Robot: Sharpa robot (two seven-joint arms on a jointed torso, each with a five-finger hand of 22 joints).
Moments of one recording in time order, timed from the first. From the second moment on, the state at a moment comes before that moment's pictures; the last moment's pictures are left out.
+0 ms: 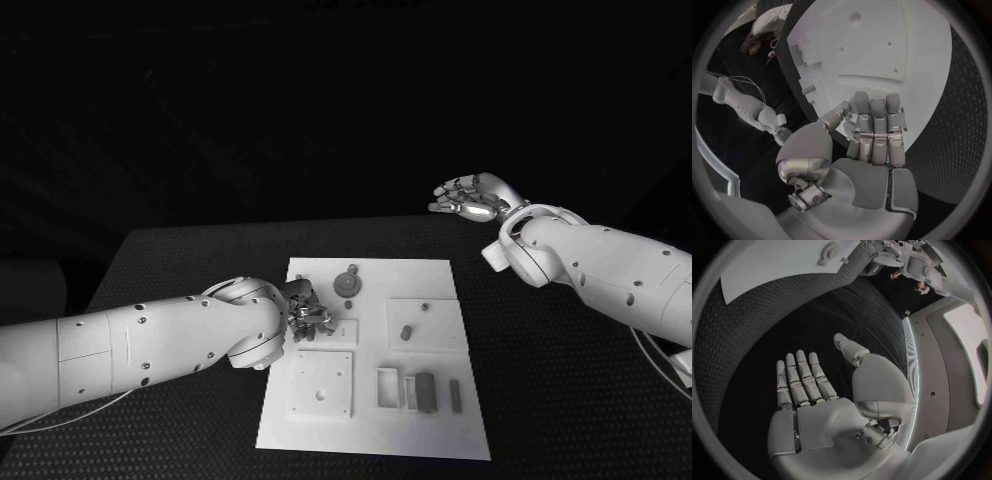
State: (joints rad) left arm 1.26 -0.68 -0.24 1.49 -0.99 -0.24 -0.51; left_hand 0.85 0.06 0.67 -0.29 0.05 1.06 0.12 0.38 0.69 1.36 -0.03 0.57 0.66 1.15 -0.06 0.77 1.04 0.03 1.09 -0.15 0.46 1.30; right arm 1.25 -0.64 0.00 1.02 -0.78 -0.33 0.22; right_hand 1.01 -0.14 0.61 -0.17 0.05 0.68 0.18 0.19 0.54 0.76 0.21 0.25 0.20 0.54 0.22 0.41 0.36 0.05 0.26 0.21 0.39 1.10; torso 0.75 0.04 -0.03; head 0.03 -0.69
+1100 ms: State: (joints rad) left arm 1.26 -0.68 -0.24 1.47 -1.02 -0.19 -0.52; left_hand 0.85 0.07 0.67 -0.29 0.05 1.06 0.12 0.36 0.69 1.35 -0.03 0.58 0.66 1.14 -0.06 0.80 1.02 0.03 1.09 -0.15 0.46 1.31; right arm 1.25 -0.64 0.00 1.01 -0.77 -0.31 0.23; right_hand 1.02 -0.14 0.60 -0.16 0.05 0.67 0.18 0.20 0.54 0.78 0.22 0.23 0.17 0.55 0.23 0.40 0.35 0.05 0.25 0.21 0.38 1.12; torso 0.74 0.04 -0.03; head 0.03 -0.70
